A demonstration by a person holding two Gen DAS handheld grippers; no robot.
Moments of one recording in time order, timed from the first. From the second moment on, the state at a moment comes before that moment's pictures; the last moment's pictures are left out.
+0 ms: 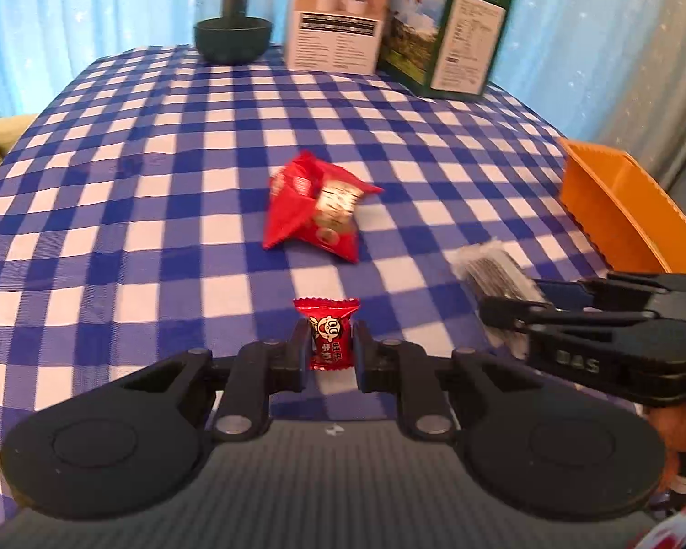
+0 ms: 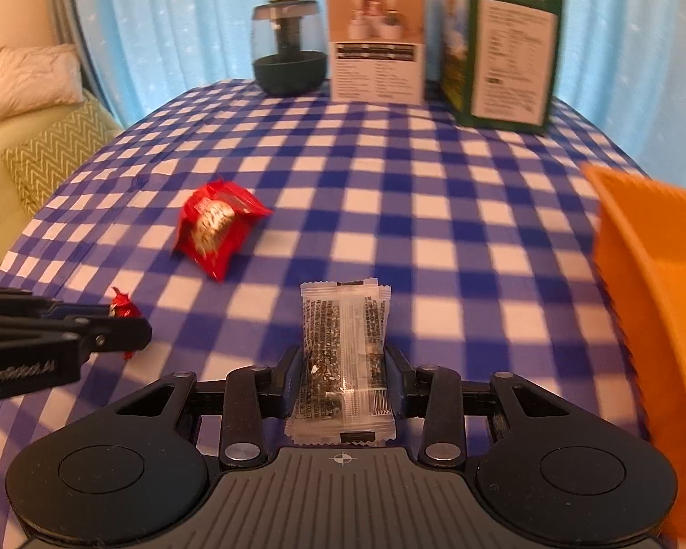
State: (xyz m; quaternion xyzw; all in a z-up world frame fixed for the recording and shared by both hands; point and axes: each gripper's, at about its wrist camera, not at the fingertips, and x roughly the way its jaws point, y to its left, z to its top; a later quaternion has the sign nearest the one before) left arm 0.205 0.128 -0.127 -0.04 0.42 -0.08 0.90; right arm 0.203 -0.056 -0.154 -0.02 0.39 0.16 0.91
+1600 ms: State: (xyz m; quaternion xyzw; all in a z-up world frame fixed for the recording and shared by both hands) left arm 0.077 -0.042 -0.040 -0.07 0.40 -0.15 0.90; right arm 0.042 -0.238 -0.051 0.09 0.35 0.07 0.93
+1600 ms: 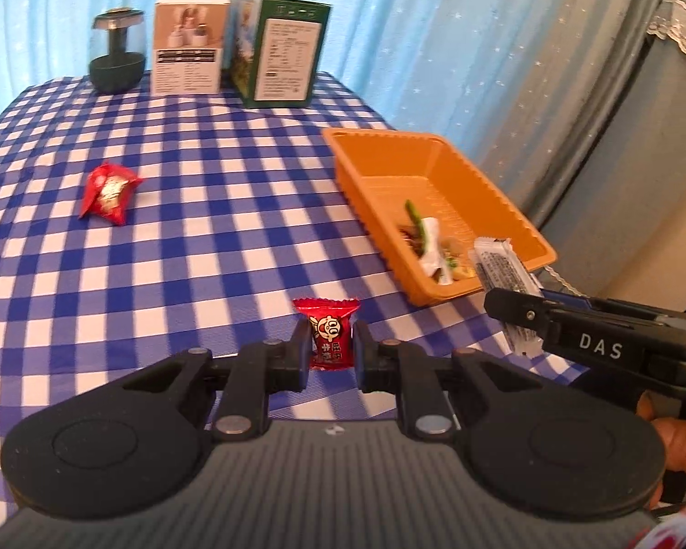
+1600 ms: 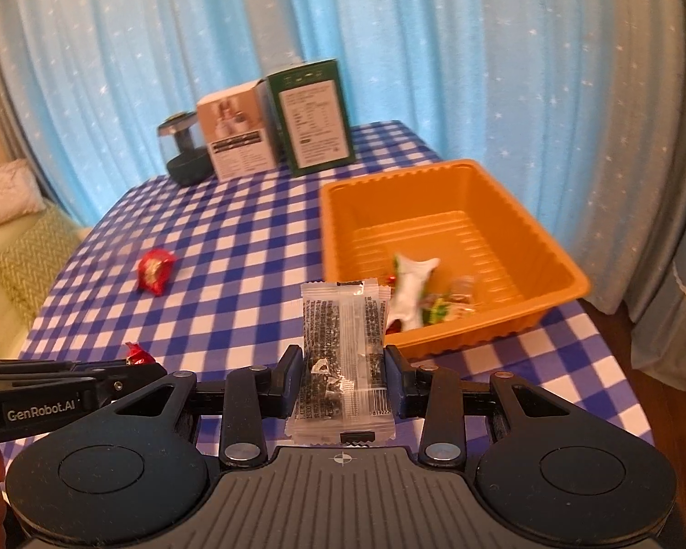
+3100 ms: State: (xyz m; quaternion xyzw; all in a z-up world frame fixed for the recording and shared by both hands) left arm 0.175 -0.161 -0.035 -0.04 0.40 -0.24 0.88; right arm 0.105 -0.331 -0.040 0.11 0.32 0.01 0.94
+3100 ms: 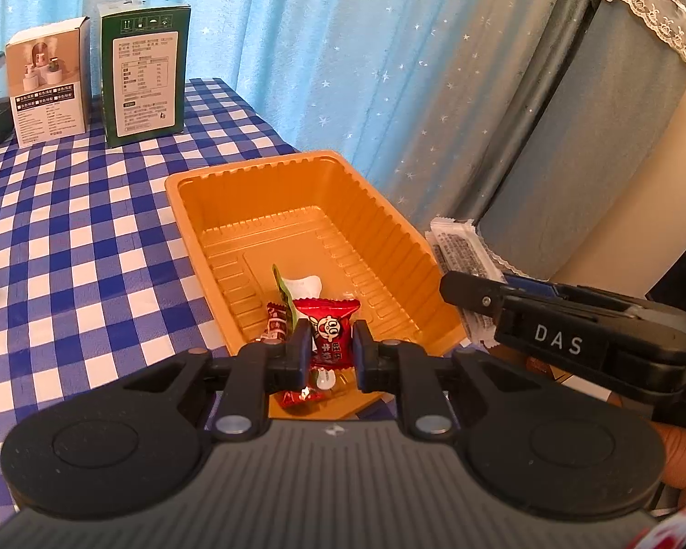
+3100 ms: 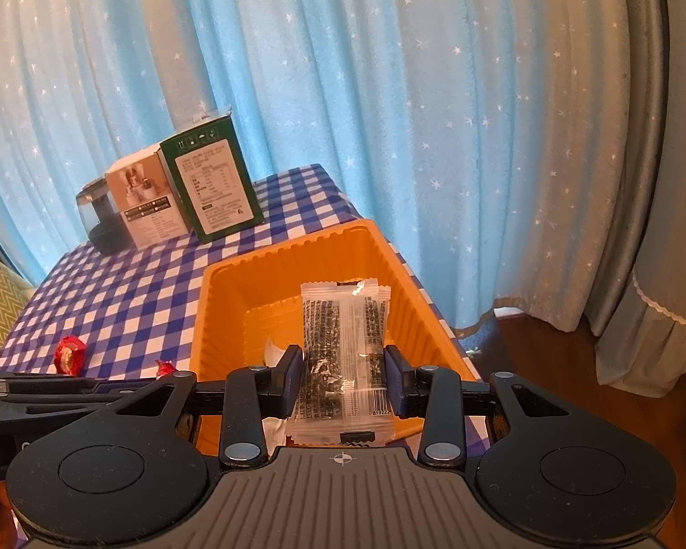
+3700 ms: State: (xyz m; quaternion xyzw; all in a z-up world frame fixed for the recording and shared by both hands) left arm 0.216 -0.169 -0.053 -0.02 0.41 -0.23 0.88; right arm 0.140 -0.333 -0.053 0.11 0.32 0.02 0.94
